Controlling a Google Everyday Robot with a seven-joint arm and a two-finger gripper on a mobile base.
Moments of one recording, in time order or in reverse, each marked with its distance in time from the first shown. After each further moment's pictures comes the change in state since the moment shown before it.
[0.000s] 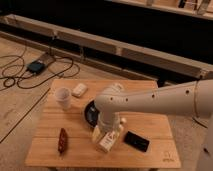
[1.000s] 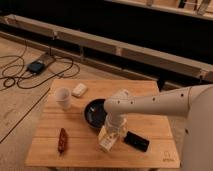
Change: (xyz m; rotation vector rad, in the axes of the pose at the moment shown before) arm 0.031 0.037 0.056 0.024 -0.021 0.096
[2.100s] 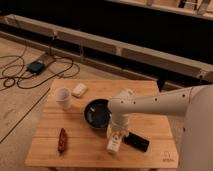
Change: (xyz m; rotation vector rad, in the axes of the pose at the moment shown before) arm 0.004 0.031 0.003 -0.050 0.017 0.080
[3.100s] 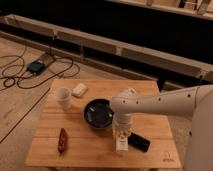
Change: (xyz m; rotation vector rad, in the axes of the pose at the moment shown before) arm -0.010 0.020 -0.023 -0.056 0.011 0.060
